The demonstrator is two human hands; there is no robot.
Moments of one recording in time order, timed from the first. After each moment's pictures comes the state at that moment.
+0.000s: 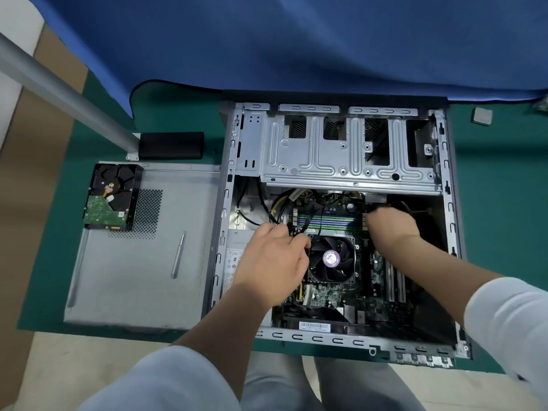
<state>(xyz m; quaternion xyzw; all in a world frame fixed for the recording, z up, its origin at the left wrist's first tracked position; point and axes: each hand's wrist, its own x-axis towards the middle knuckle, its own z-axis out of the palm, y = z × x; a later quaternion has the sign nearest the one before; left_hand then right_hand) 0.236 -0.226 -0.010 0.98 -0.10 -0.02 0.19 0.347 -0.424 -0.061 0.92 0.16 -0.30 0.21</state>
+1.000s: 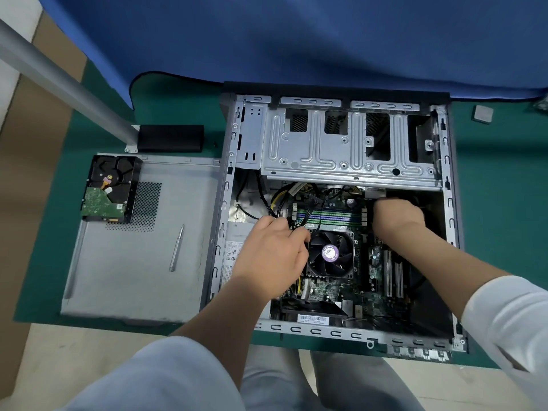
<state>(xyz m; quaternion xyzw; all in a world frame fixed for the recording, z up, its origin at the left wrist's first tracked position) 0.236 -0.226 -0.012 0.98 -0.10 -0.02 0.18 0.357 -0.428 -0.058 0.94 0.06 -0.32 0.12</state>
